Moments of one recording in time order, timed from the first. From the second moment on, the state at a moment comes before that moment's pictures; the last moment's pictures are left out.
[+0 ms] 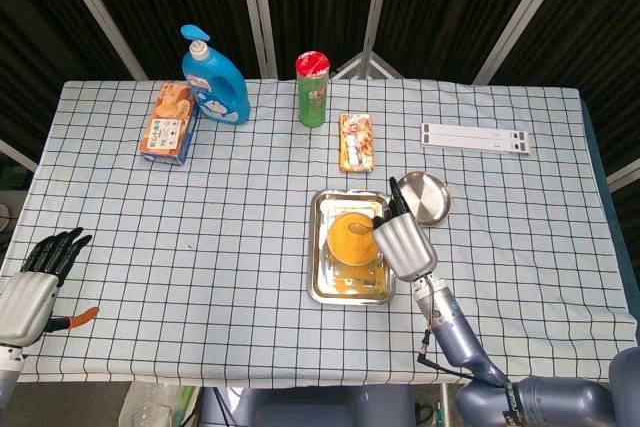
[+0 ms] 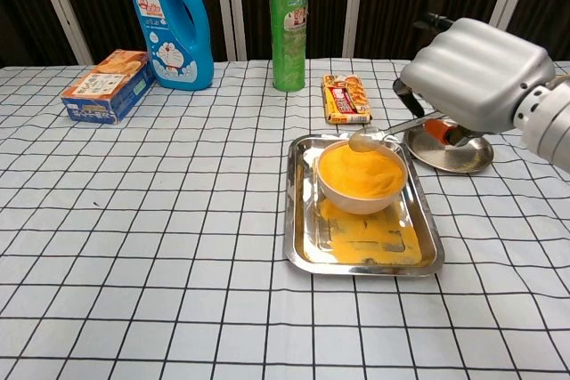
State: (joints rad) left arm -0.12 -1.11 0.03 -1.62 1.59 1.44 -0.06; right arm 0.70 -1.54 0.08 -1.67 -1.22 1.31 -1.21
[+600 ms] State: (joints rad) left arm -0.12 -1.11 0.03 -1.62 1.60 1.44 -0.07; right arm 0.76 -1.56 0.03 -1.70 -1.26 1.26 -1.45
